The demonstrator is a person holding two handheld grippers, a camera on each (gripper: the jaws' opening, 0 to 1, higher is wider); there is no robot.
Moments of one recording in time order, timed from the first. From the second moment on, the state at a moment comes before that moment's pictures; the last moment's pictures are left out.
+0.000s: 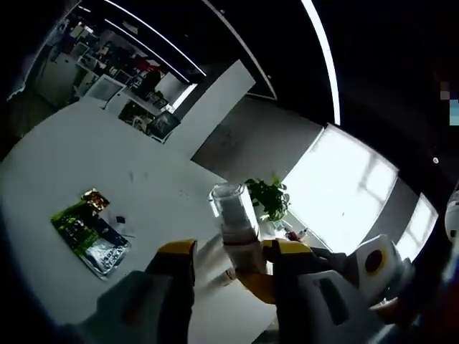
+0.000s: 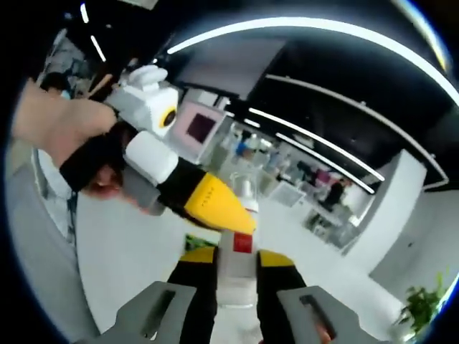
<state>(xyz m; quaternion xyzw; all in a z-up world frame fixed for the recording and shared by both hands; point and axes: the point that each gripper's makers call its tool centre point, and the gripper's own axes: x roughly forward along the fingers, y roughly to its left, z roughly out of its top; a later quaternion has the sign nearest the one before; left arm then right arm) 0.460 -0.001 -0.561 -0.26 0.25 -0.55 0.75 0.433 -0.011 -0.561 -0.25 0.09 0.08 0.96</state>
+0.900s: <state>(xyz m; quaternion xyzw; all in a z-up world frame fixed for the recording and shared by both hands) 0.399 -0.011 -0.532 0.03 0.12 -0.68 0.73 0.395 -0.008 -0.566 -0.28 0.11 0.19 0.93</state>
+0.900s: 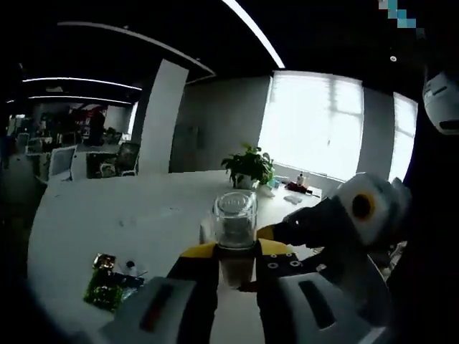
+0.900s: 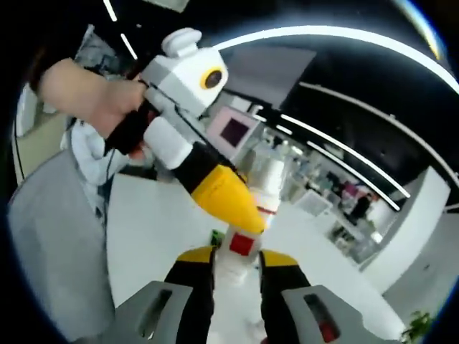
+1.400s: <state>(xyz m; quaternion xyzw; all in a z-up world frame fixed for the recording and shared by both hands) 0.363 -0.042 -0.571 0.18 0.09 -0.74 0.65 0.343 -0.050 -0.576 -0.28 0.21 0.33 0.88</state>
